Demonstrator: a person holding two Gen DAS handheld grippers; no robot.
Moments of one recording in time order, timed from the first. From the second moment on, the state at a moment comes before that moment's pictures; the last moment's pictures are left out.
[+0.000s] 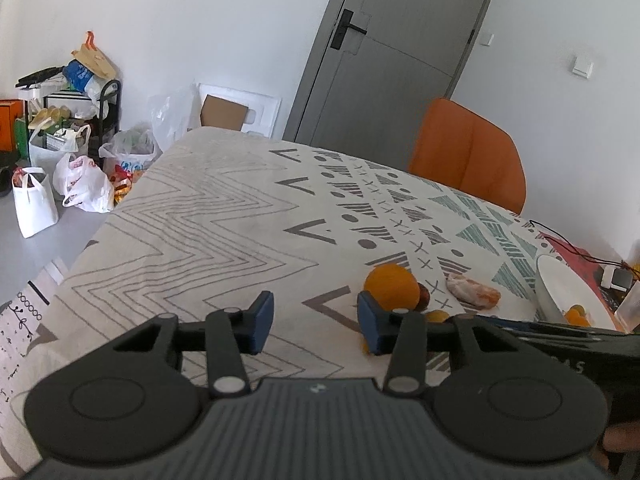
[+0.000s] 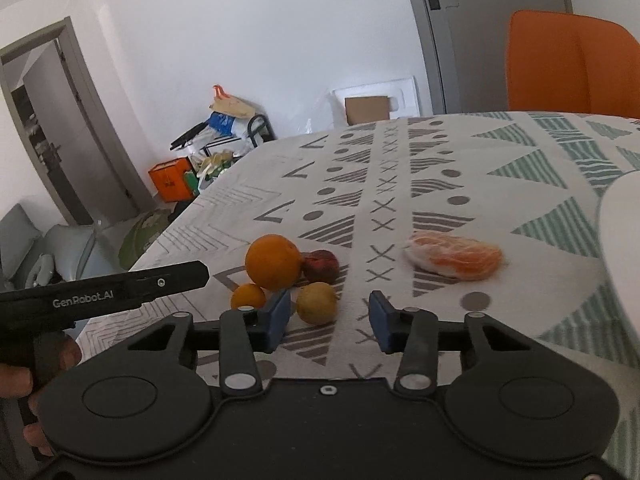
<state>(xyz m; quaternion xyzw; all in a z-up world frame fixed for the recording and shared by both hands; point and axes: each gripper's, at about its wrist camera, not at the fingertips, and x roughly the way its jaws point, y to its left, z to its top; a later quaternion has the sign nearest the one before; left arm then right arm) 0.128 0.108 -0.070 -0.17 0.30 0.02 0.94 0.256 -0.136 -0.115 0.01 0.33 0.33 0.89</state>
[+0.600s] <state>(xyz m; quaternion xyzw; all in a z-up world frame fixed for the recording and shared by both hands) 0.151 0.081 -0.063 -0.15 0.29 -0.01 0.94 0.256 -0.161 -0.114 0.03 0.32 0.31 0.90</state>
